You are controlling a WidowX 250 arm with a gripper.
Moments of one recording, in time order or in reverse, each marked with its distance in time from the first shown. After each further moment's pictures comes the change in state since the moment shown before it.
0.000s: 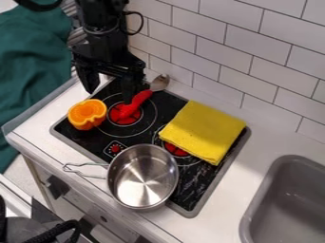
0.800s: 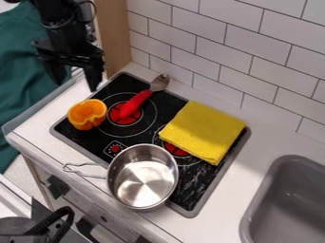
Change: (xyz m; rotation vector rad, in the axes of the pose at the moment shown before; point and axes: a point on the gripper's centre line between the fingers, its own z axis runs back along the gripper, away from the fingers) arm 0.004 0.083 -0.012 -0.004 -0.038 0.126
